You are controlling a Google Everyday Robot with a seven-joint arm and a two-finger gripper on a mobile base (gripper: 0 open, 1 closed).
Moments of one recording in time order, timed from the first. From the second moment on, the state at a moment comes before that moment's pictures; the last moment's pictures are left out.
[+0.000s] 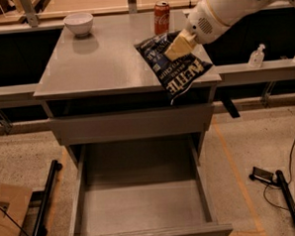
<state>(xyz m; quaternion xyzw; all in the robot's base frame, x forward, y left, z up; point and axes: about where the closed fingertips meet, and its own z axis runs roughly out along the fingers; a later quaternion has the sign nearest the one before) 0.632 -0.083 0.955 -0.47 0.81 0.16 0.30</state>
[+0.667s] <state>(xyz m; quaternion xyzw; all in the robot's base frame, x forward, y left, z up) 0.735 -0.044 0.984 -0.46 0.77 0.17 0.40</state>
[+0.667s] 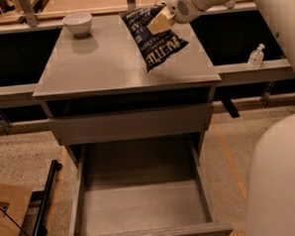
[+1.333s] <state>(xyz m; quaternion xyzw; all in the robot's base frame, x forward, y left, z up) 0.800 -0.024 0.971 -0.41 0.76 0.22 0.45</state>
